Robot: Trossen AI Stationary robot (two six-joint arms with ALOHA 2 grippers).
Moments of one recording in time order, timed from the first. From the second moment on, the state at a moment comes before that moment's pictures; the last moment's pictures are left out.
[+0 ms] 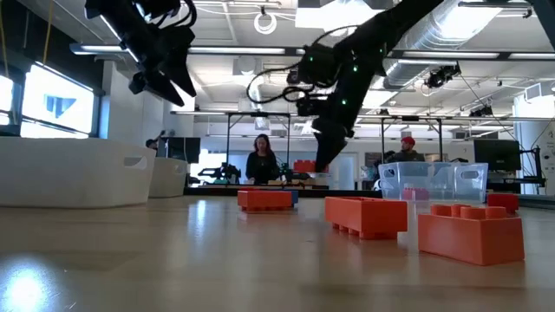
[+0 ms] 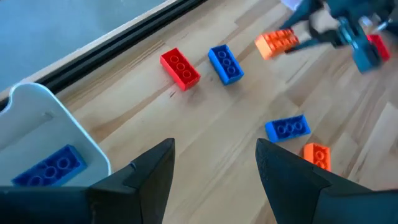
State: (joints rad) left arm 0.68 1.07 0.89 -0.63 0.02 -0.29; right arm -0.38 1.83 1.25 -0.51 0.13 -0.13
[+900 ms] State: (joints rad) left arm 0.68 1.12 0.89 -0.47 0.15 -0.35; right arm -0.11 1.79 1.25 -0.16 0.41 -0.42
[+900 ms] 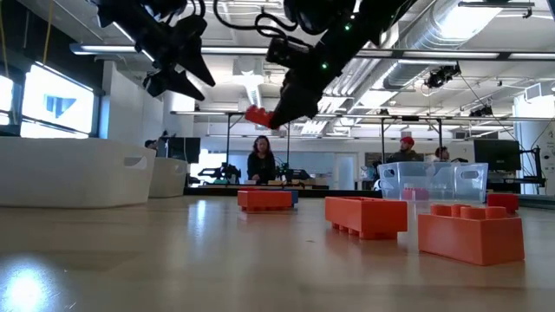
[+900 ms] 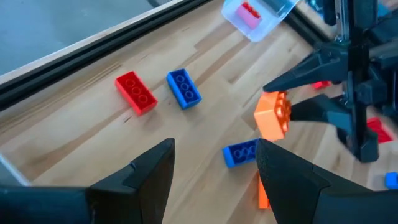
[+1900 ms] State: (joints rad) left arm 0.53 1.17 0.89 -0.22 0.02 -0.39; right arm -0.12 1.79 1.25 0.20 0.41 -0.62
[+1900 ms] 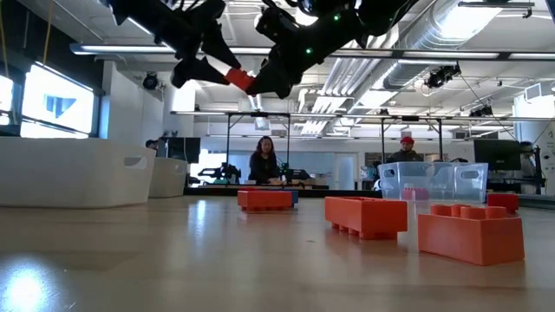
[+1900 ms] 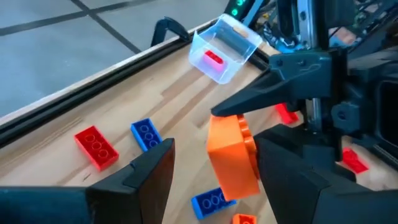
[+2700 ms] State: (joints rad) left arm 0.53 1.26 0.89 -0.11 0.14 -0.27; right arm -0.12 1.79 1.25 0.20 0.44 -0.67
